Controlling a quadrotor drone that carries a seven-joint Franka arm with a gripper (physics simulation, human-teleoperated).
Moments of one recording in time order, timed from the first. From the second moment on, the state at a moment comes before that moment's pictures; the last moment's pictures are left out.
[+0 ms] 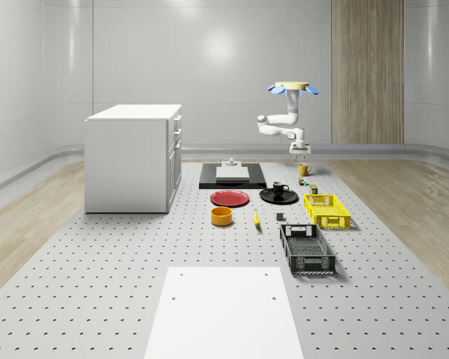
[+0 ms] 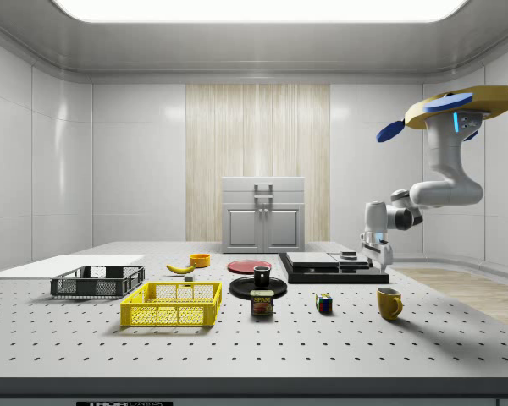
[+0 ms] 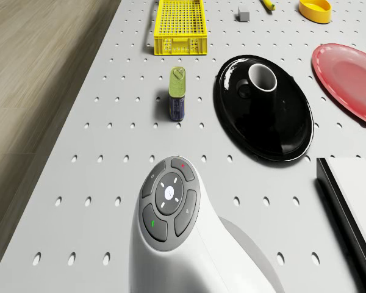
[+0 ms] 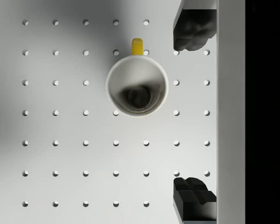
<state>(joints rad) -1.22 -1.45 1.15 -2.82 -2.01 1.59 1.71</state>
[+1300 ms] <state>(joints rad) -1.25 -1.42 0.94 -2.71 -2.20 1.68 1.69</state>
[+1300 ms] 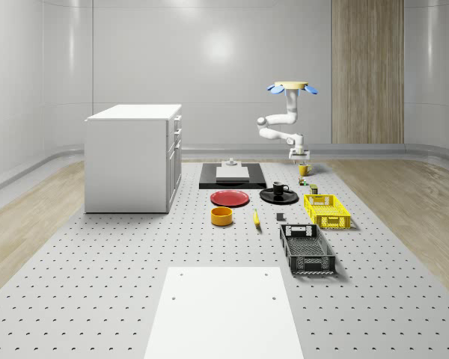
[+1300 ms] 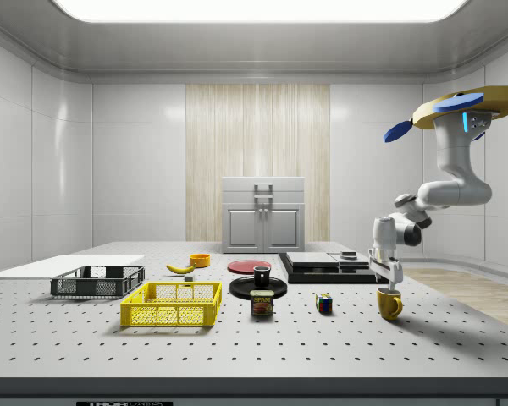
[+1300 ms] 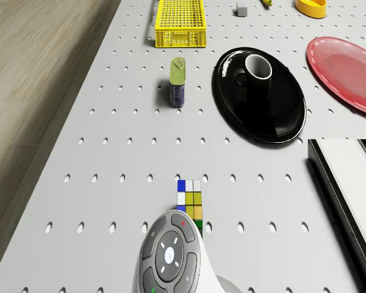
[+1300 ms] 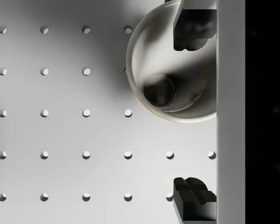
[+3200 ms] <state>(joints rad) -1.23 -1.34 0.88 -2.65 -2.28 1.66 1.64</state>
